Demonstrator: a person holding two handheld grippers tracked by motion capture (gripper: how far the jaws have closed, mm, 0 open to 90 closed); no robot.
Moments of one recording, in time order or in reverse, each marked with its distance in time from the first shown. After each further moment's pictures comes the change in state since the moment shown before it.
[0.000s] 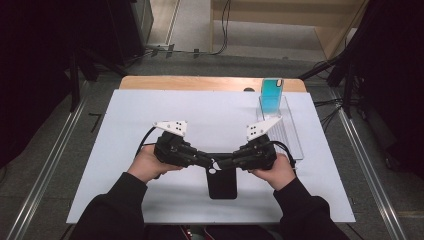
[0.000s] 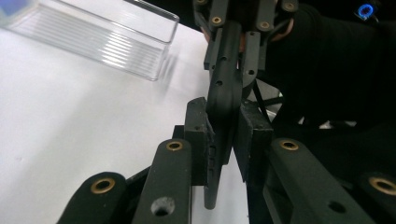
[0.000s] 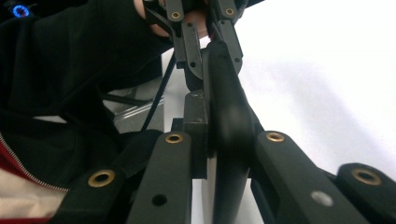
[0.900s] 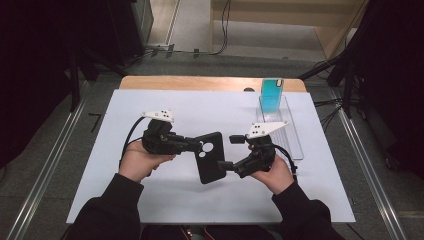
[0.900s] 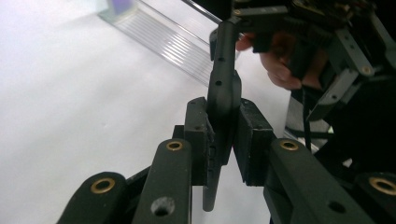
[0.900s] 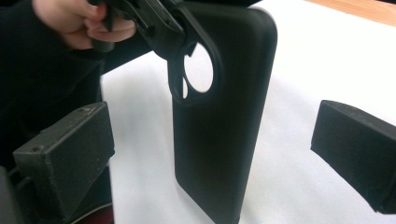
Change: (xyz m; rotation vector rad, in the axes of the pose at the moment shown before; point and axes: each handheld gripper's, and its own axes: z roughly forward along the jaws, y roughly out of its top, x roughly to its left) left arm -0.007 0.010 -0.030 -0.057 0.298 -0.185; right arm 0.004 -0.005 0.005 -0.128 -0.272 0.031
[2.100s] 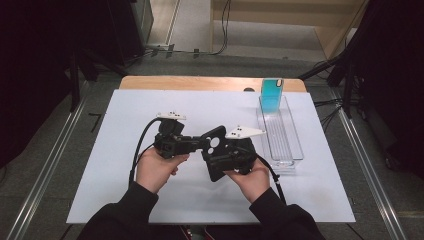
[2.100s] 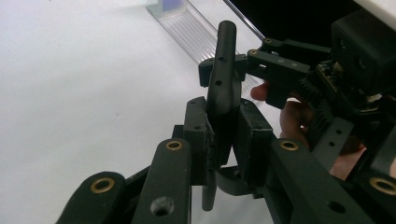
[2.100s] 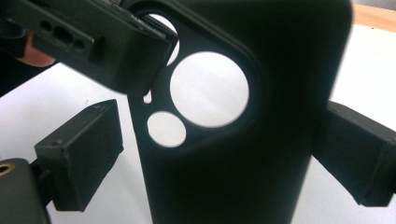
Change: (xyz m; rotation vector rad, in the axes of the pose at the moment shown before) left arm -0.026 0.006 0.025 -0.026 0.174 -0.193; right arm 0.023 0.002 0.048 0.012 -0.360 0.111
